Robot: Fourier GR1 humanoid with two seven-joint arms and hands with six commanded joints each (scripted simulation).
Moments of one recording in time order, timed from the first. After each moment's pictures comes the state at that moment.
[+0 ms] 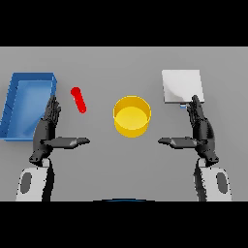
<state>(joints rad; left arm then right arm) 0.00 0.00 0.00 -1.57 0.00 0.00 0.00 0.00 0.00 0.00 -1.57 0.00 0.00 0.00</state>
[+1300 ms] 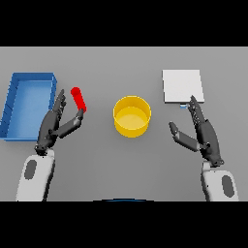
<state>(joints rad) -0.13 0.06 -0.03 -1.43 -0.13 0.00 0.03 0.04 -0.09 0.06 -1.64 0.10 0.05 -0.06</state>
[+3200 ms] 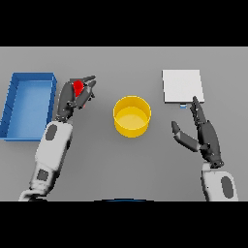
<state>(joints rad) -0.56 0.01 0.08 -0.91 -0.15 0.13 -0.24 0.05 -0.09 0.06 -1.64 0.12 0.02 -0.07</state>
